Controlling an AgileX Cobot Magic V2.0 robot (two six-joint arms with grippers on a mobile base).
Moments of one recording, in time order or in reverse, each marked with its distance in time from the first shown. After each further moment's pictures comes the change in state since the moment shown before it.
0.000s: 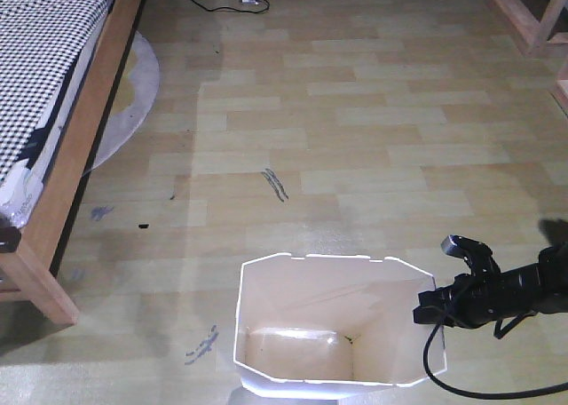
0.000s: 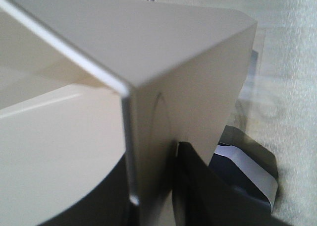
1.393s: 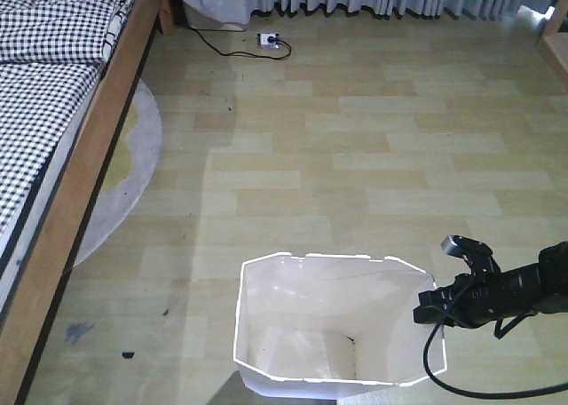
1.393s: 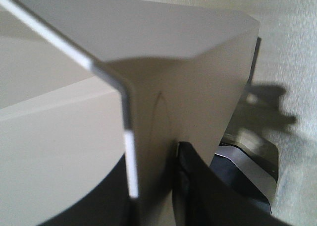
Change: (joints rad) left arm 0.000 0.000 0.000 0.000 0.000 0.000; right arm 0.000 0.000 0.000 0.000 -0.001 0.000
